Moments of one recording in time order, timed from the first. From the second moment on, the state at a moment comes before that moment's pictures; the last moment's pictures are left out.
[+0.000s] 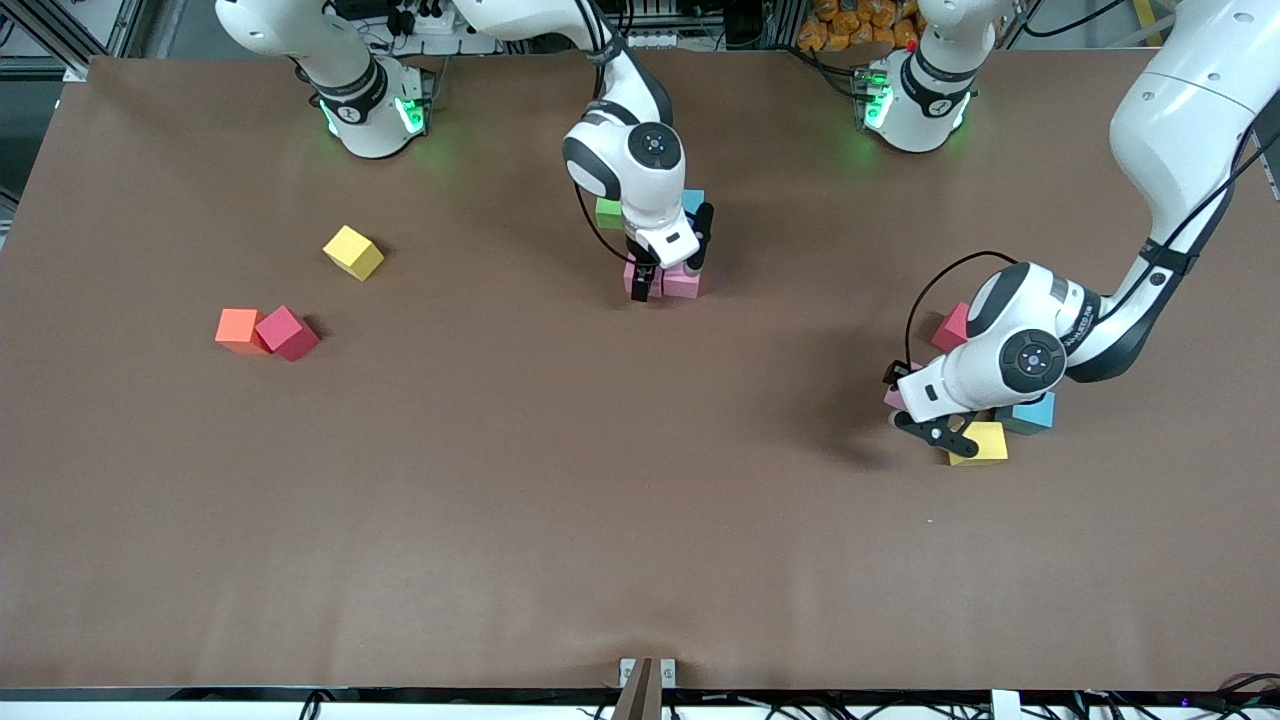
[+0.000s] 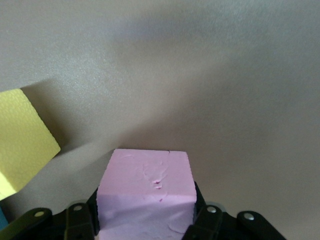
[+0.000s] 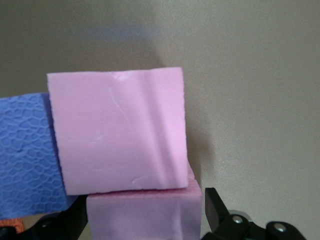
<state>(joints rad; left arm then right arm) 0.54 0.69 -0.77 -1.91 0.56 2.19 -0.13 1.24 0.63 -0.24 -1.87 0.15 2.46 -0.43</state>
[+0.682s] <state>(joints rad) 0.54 0.67 -0.91 -1.90 0.50 2.17 -0.45 1.23 0.55 -0.26 -1.84 0.15 2.36 -0.44</state>
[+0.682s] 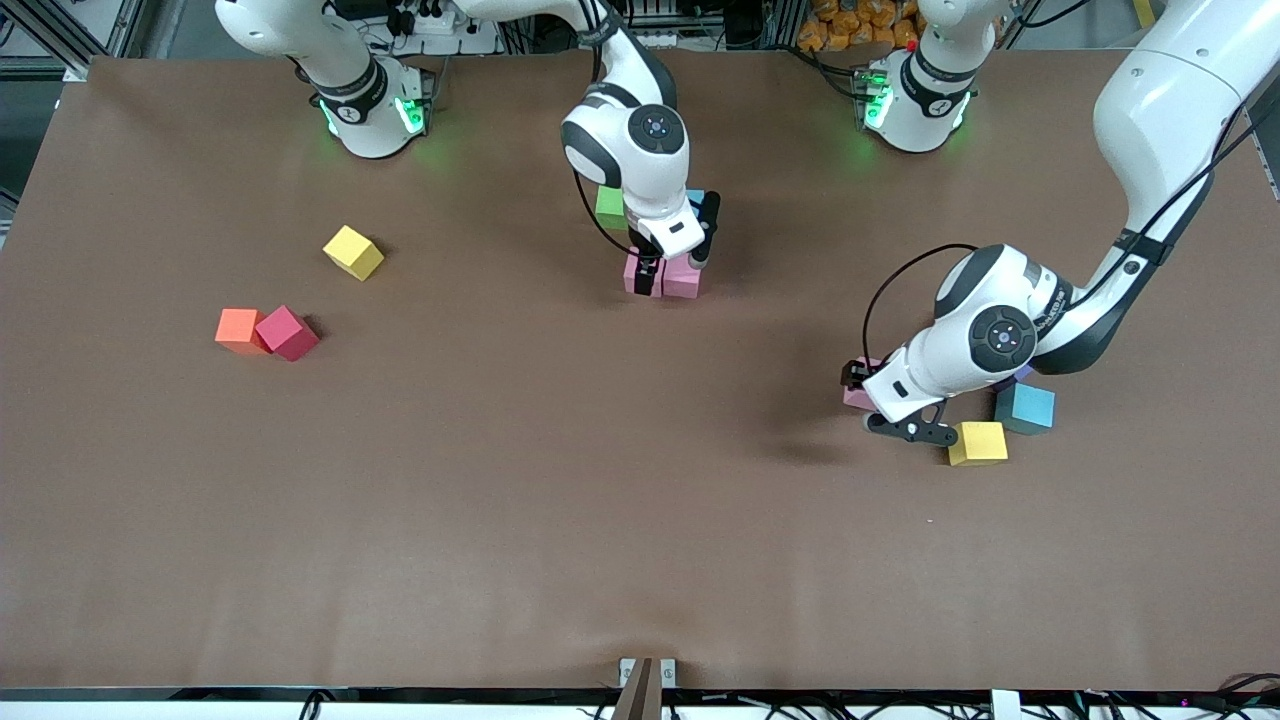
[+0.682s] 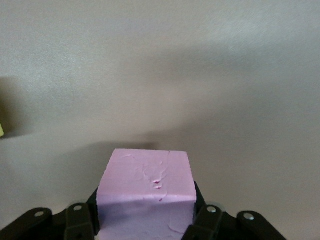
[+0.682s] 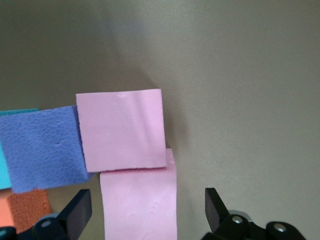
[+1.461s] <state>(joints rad) 0.51 0.66 -1.12 -1.90 0.49 2.12 -0.99 1.07 0.37 -0.50 -1.84 0.14 2.06 -0.47</state>
